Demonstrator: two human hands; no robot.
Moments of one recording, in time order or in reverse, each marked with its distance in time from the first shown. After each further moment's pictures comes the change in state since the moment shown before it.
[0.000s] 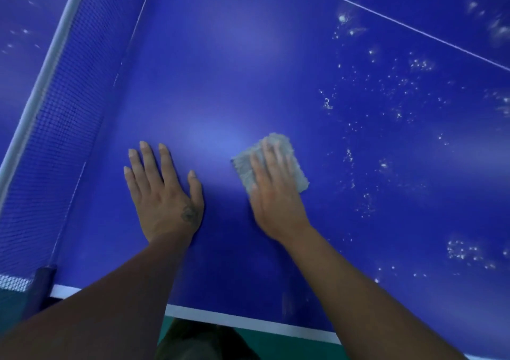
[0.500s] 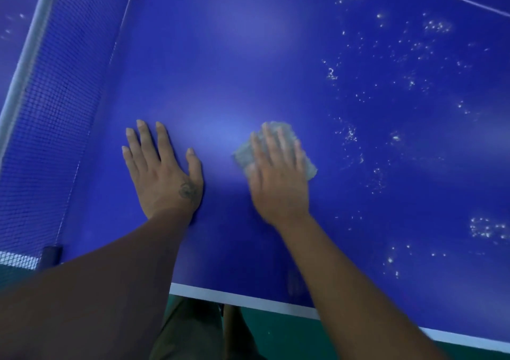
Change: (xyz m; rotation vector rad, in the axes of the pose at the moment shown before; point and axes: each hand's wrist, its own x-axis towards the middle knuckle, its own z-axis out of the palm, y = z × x) left_hand 0.000 0.001 0.005 0.006 0.072 -0.003; right_hand -0.018 -0.005 0.019 0.025 0.076 0.119
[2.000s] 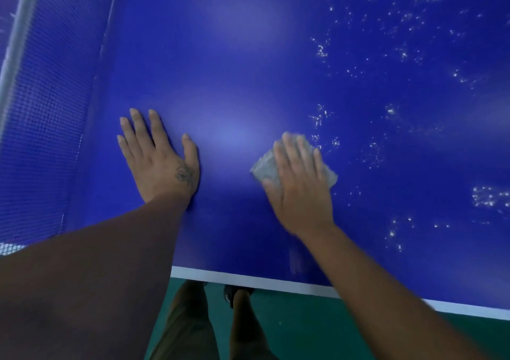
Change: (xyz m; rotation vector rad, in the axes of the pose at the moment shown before) left_hand -0.001 0.000 -0.004 -0.017 -0.058 -0.012; right_hand -0.069 0.039 0.011 -0.031 -0.027 0.018
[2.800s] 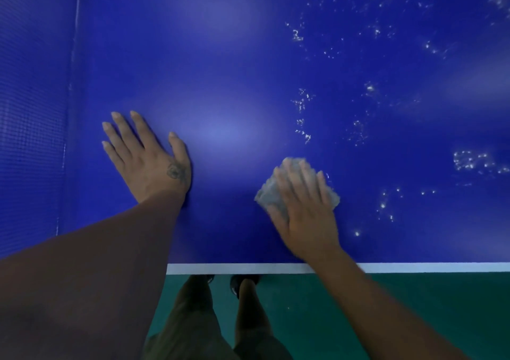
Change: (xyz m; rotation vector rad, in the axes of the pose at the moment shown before) left_hand 0.000 0.000 -0.001 0.044 -0.060 -0.005; right_hand -0.080 -0.005 0.002 0.003 -0.055 0.079
